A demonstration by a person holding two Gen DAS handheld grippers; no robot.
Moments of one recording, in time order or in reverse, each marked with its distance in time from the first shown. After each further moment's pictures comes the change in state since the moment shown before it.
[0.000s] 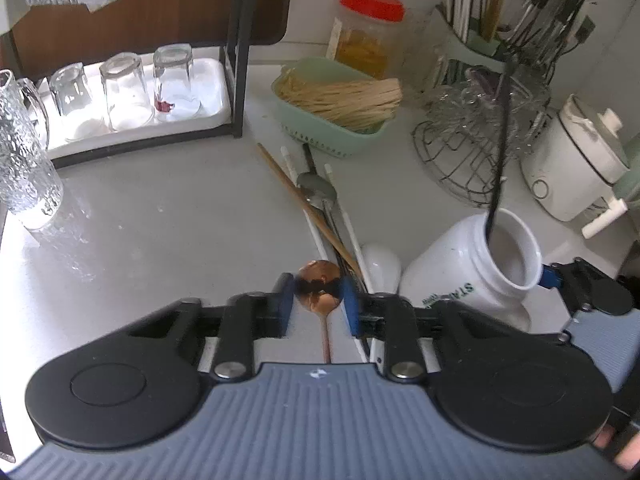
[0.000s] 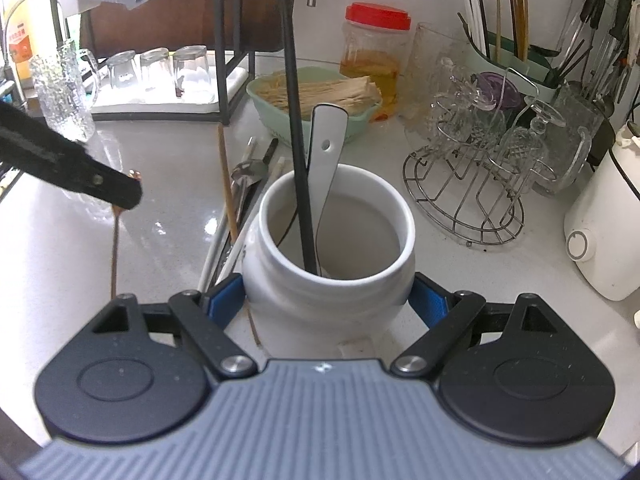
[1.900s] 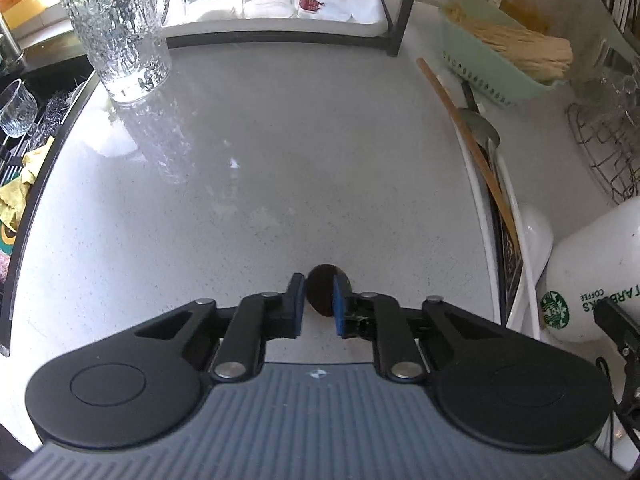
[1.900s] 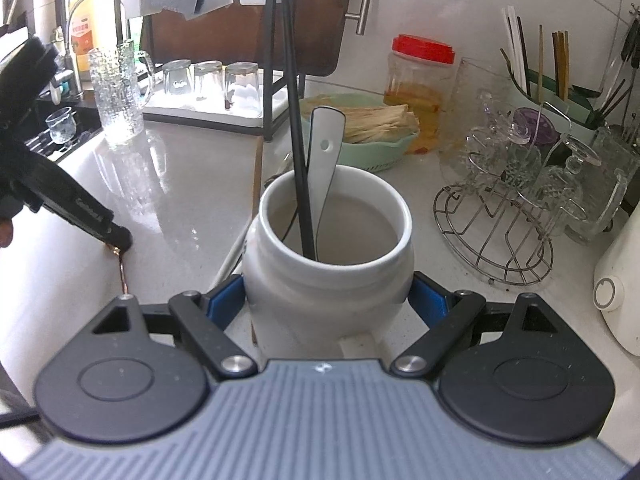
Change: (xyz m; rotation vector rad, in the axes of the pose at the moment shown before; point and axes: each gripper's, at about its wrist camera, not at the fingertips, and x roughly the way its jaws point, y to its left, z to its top) left arm 0.057 0.053 -0.043 -0.252 0.109 0.304; right arm -0.002 -0.018 -0.012 -0.119 -0.115 0.147
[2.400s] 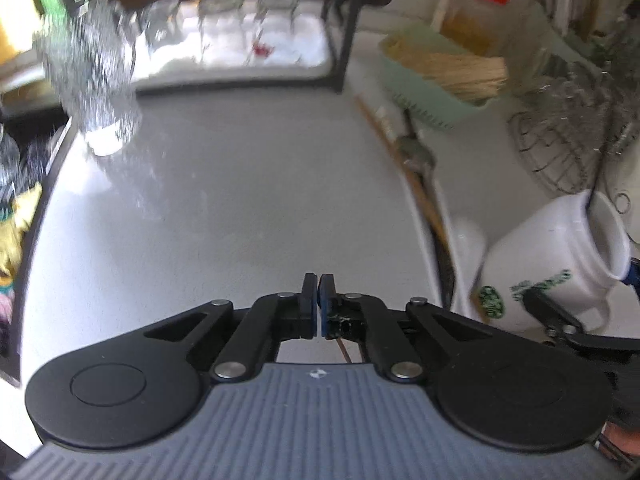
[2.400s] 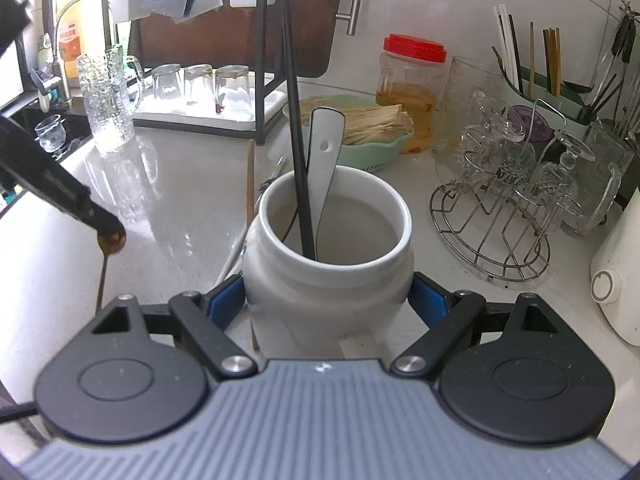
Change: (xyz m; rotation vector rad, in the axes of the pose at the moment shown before) left arm -0.051 -0.014 0.002 0.107 -0.083 -0.087; right arm 0.004 0.004 0.002 0.024 0.000 -0.028
